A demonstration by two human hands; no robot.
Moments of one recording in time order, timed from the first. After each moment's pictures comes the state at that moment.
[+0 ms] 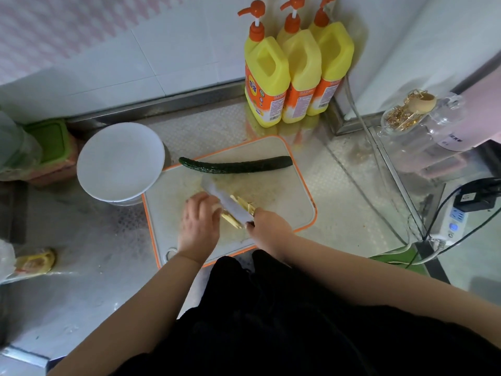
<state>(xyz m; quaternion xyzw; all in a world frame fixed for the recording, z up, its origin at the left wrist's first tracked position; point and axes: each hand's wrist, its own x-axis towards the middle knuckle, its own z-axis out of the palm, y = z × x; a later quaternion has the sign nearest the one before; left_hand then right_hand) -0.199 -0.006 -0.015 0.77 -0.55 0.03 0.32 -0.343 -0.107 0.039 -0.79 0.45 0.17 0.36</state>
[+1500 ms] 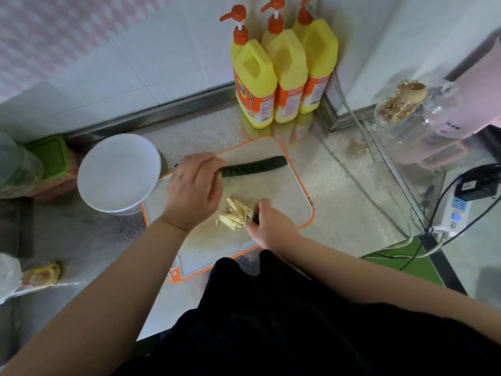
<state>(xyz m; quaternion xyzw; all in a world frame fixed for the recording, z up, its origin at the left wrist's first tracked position) -0.177 -0.069 0.076 0.66 -0.68 0.10 0.31 -0.357 -0.111 0.056 -0.77 0.48 0.09 0.41</state>
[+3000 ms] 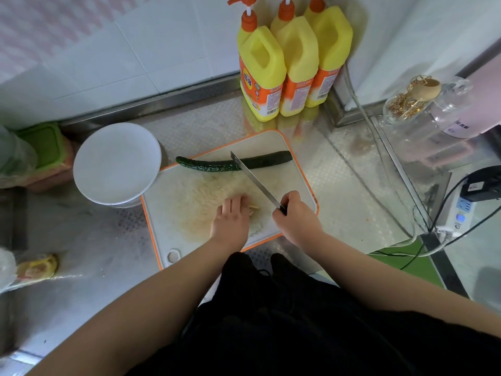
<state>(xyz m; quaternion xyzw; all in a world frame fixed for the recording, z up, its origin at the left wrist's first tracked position) -0.243 -0.049 -0.016 0.75 -0.64 -0.12 -0.14 -0.386 -0.130 0.032 -0.73 0.55 0.03 0.41</state>
